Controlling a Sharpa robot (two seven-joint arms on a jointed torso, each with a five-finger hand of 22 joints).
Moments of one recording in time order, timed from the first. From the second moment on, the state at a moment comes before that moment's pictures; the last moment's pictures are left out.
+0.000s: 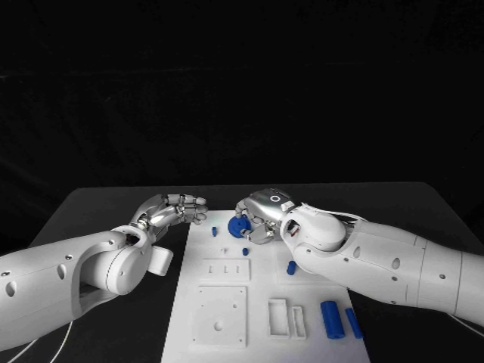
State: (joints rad) left arm 1.35 -0.82 -0.16 1.46 -0.06 -0.33 0.36; left_hand 1.16 -0.11 0.56 -0.29 0.19 0.75 0.19 0.32 0.46 1.06 0.16 0.10 0.09 0.84 0.16 0.47 0.41 0.06 0.59 0.06 0.58 1.22; right arm 1.30 -0.51 -0.04 1.29 -1.83 -0.36 -0.19; right_hand 1.08 -0.25 0.77 -0.10 0.08 0.93 0.09 0.32 0.43 1.23 -0.01 1.20 1.23 1.31 -0.11 1.30 0.95 0.22 1.31 -0.05 0.97 1.31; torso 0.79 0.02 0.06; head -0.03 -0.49
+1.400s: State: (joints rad) left arm 1.35 -0.83 -0.16 1.46 -0.06 -0.33 0.35; left_hand 1.16 -0.11 0.56 -0.29 0.19 0.75 0.19 0.32 0.46 1.06 0.16 0.10 0.09 0.84 0.16 0.47 0.41 0.05 0.59 0.06 0.59 1.22; right arm 1.29 -0.47 -0.06 1.20 -1.73 -0.33 -0.14; right_hand 1.07 -0.25 0.73 -0.10 0.14 0.85 0.14 0.25 0.39 1.18 0.03 1.15 1.19 1.31 -0.09 1.29 0.96 0.22 1.30 -0.05 0.97 1.31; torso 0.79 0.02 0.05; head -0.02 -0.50
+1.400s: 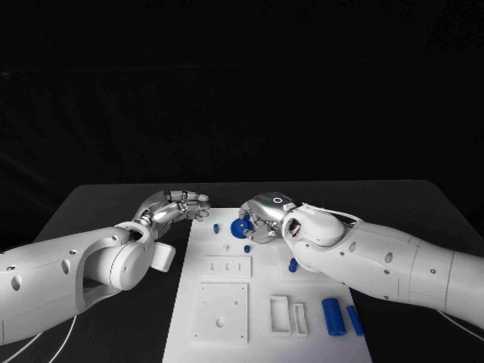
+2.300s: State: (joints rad) left arm 1.35 -0.83 -0.16 1.45 -0.06 -0.33 0.35; left_hand 1.16 -0.11 0.56 -0.29 0.19 0.75 0.19 0.32 0.46 1.06 0.16 0.10 0.09 0.83 0.16 0.47 0.41 0.05 0.59 0.06 0.59 1.22; right arm 1.28 -0.56 -0.05 1.24 -1.55 -0.42 -0.06; right_hand 1.01 -0.23 0.62 -0.11 0.24 0.84 0.15 0.26 0.41 1.17 0.03 1.16 1.19 1.30 -0.08 1.29 0.97 0.21 1.30 -0.06 0.97 1.31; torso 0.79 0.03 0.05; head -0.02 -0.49
